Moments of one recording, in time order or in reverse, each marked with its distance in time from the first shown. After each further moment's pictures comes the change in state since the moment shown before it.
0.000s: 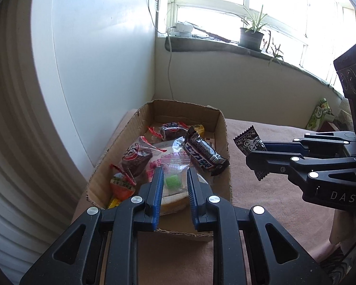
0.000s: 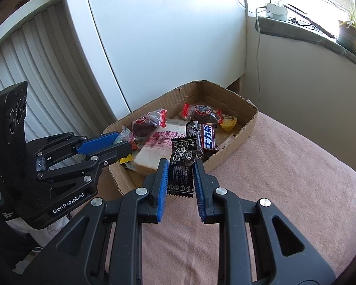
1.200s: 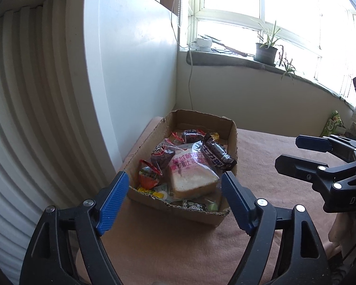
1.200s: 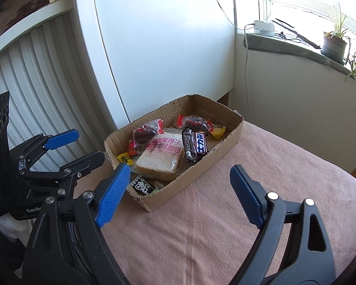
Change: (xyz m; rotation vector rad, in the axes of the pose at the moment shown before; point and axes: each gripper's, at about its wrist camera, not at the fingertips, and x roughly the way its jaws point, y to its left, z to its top) left arm -0.056 0.001 -0.016 -0.056 -0.073 0.121; right arm -0.043 0.014 -0.017 0.013 -0.114 -0.090
